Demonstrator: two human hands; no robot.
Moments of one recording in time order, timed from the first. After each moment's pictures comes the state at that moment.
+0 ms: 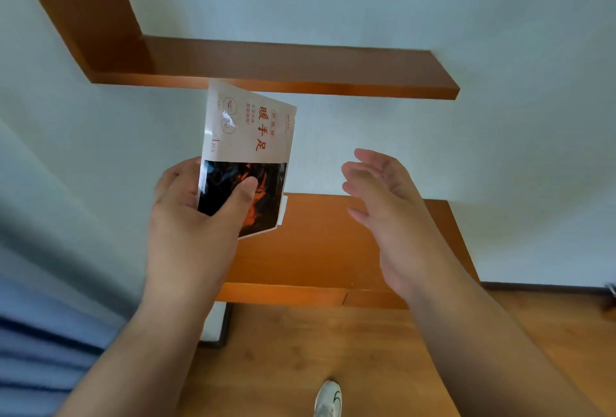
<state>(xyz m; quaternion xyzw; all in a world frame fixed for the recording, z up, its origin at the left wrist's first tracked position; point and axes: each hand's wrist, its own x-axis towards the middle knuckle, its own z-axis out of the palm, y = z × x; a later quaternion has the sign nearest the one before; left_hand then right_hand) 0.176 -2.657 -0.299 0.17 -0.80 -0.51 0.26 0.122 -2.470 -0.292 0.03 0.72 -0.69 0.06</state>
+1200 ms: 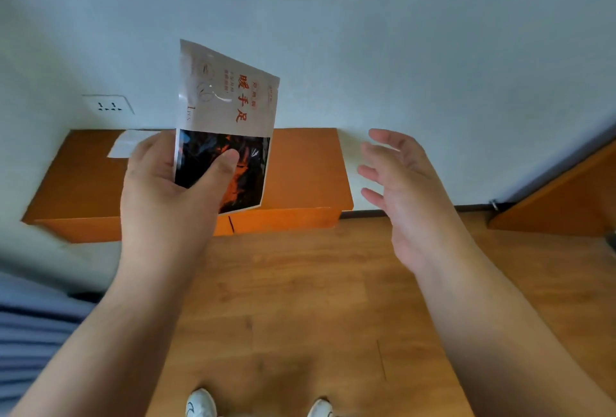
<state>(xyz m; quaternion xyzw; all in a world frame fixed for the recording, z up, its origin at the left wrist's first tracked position) 0.240 -2.383 -0.345 0.11 -0.80 -0.54 0.24 0.215 -2.161 -0.320 0.16 0.73 -0.67 0.03</state>
